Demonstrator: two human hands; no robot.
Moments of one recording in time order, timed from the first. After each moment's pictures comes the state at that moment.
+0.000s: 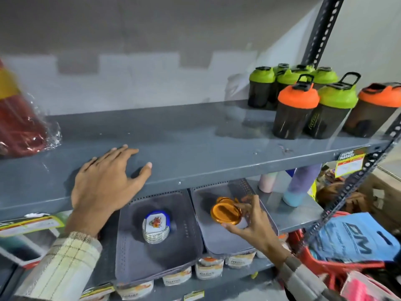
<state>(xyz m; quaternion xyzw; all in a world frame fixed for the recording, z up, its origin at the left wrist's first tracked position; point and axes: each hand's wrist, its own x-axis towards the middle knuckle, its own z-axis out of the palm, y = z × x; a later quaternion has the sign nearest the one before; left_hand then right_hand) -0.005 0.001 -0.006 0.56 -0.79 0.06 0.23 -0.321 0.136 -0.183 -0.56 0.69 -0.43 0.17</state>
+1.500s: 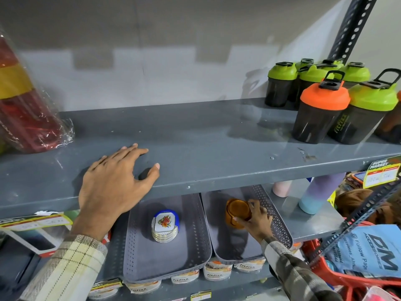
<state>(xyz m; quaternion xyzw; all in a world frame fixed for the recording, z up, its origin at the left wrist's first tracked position) -0.010 0.009 0.000 0.58 -0.78 0.06 0.23 -0.361 0.056 -0.276 -0.45 0.82 -0.28 0.20</state>
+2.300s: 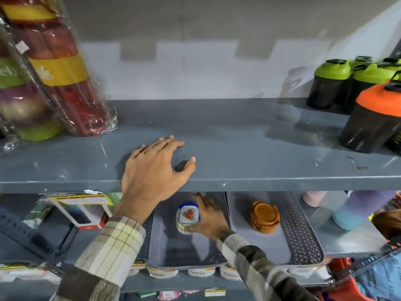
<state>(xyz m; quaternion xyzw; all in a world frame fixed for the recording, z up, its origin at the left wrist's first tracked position) -0.008 0.001 -0.007 0.58 -0.78 0.06 0.23 -0.173 -0.023 -0.254 -0.72 0.65 -0.14 0.18</state>
